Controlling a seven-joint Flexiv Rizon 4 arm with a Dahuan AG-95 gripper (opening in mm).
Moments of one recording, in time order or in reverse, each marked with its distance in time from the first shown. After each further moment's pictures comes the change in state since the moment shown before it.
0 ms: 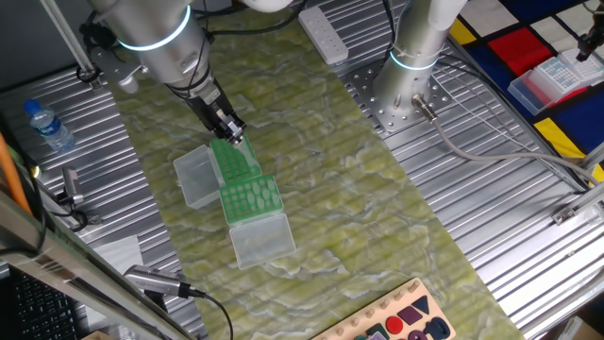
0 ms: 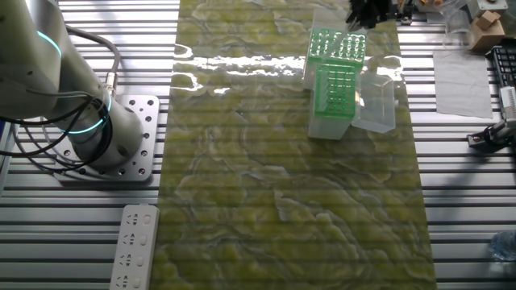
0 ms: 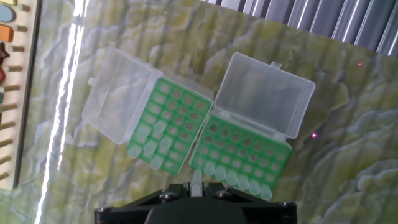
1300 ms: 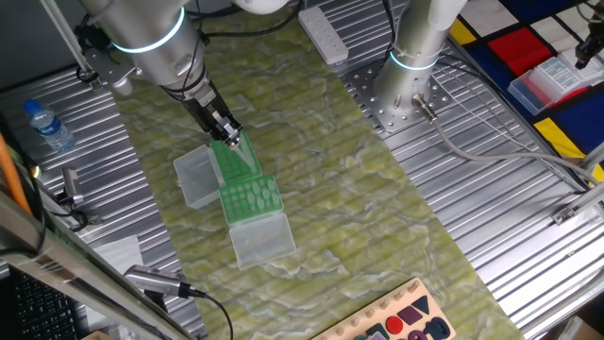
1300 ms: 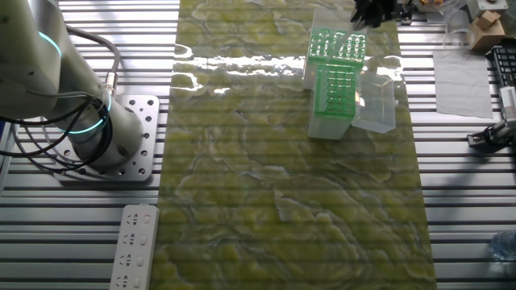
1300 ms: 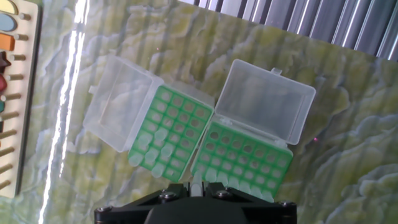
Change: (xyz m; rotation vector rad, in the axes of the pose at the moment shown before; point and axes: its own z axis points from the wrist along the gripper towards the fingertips) arm -0.004 -0.003 0.000 -0.002 0.001 0.002
